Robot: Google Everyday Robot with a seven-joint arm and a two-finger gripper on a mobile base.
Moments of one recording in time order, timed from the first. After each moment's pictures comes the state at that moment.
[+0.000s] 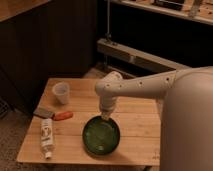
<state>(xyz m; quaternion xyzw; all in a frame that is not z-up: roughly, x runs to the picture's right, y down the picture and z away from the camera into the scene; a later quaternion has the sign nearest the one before) -0.011 0.148 0.790 -0.34 0.02 0.14 0.93</state>
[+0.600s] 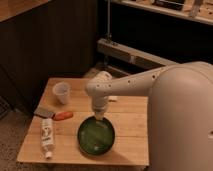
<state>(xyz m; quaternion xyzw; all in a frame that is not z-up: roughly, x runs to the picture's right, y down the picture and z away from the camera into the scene) -0.034 0.147 0.803 -0.35 0.03 0.12 0.93</state>
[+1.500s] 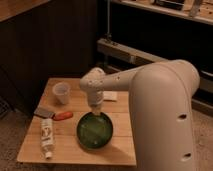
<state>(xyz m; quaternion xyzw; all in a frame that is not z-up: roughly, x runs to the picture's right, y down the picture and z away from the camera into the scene) -0.055 0.127 0.828 -0.35 0.04 0.07 0.93</state>
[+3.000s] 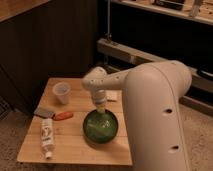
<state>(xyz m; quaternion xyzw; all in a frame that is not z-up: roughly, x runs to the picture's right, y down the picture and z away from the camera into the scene) -0.026 0.120 0.858 -0.34 0.07 0.03 0.94</state>
